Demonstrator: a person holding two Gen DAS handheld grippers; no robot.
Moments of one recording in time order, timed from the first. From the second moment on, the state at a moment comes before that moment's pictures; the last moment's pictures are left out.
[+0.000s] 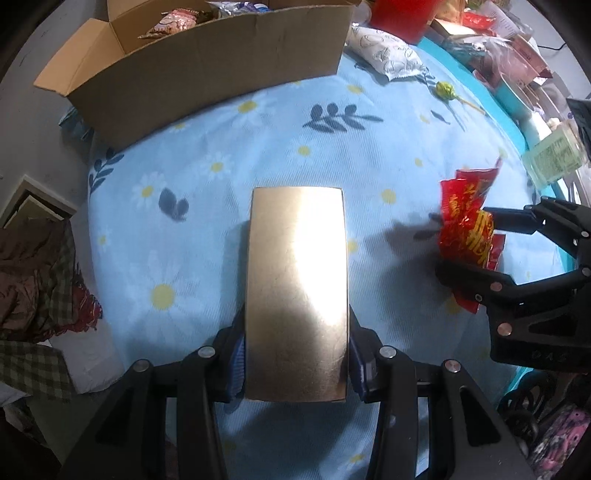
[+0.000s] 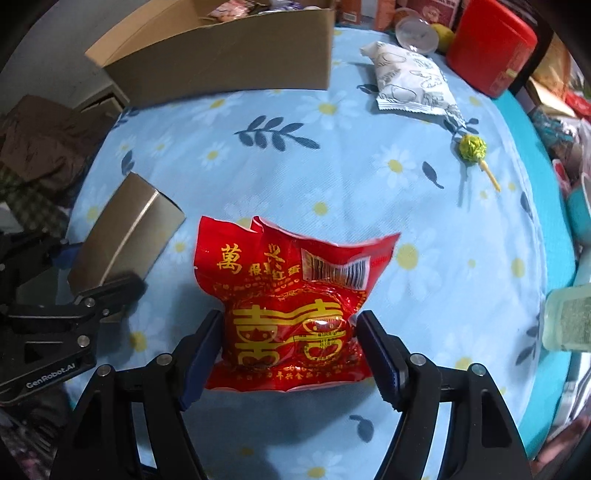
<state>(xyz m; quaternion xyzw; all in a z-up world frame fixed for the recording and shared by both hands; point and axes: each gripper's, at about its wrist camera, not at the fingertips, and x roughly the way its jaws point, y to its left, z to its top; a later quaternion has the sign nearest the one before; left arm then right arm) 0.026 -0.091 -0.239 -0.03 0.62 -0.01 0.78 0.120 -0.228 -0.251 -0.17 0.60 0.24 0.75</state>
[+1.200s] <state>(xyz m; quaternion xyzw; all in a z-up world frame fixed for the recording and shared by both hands) 0.015 -0.128 -0.164 0.04 0.53 -0.02 0.84 0.075 -0.256 -0.199 -0.16 0.57 0.26 0.76</state>
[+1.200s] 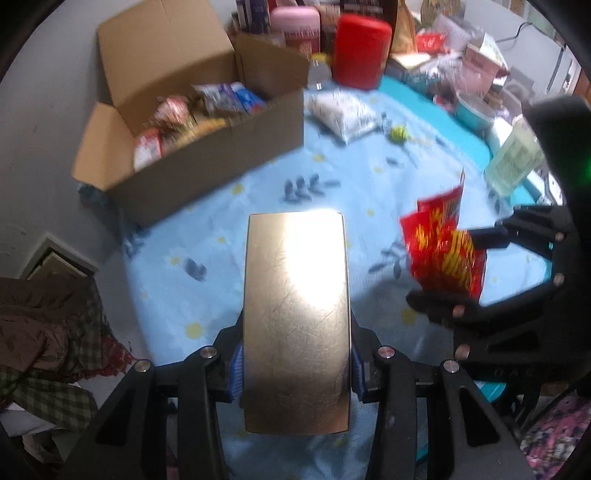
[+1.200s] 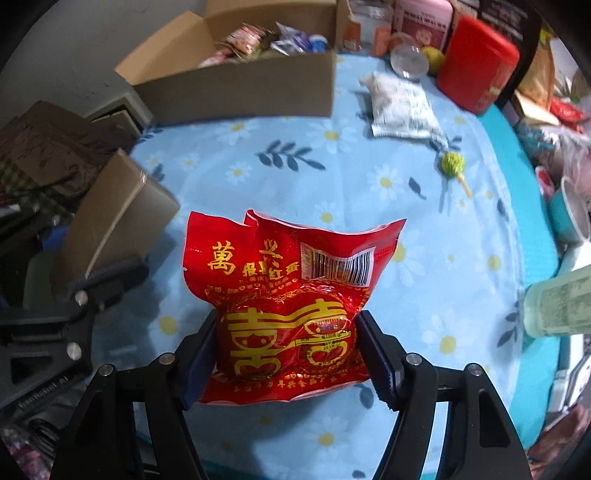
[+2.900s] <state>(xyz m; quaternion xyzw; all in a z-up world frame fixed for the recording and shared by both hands) 0.129 0.001 0.023 -0.01 0.34 0.06 0.94 0.199 -0.149 0.000 -0.12 0.40 0.34 0.84</state>
